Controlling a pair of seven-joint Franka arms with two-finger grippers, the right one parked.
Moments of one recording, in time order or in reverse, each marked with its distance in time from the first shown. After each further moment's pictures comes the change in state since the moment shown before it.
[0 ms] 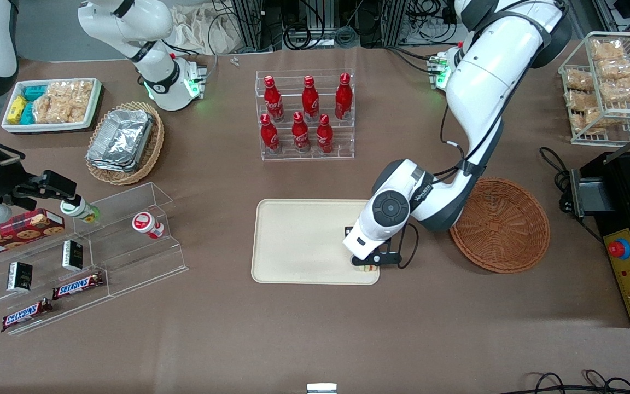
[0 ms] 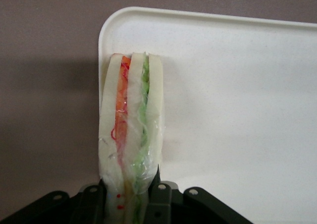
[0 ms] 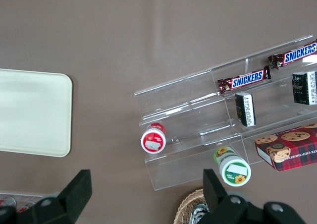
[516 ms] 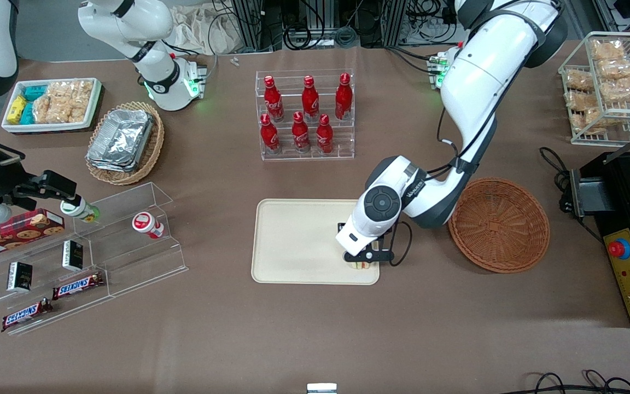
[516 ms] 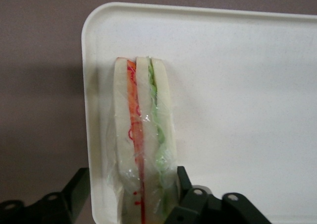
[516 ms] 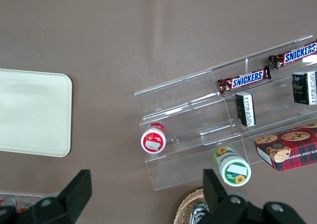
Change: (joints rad) arm -0.020 0.000 0.005 0.009 0.006 0.002 0.000
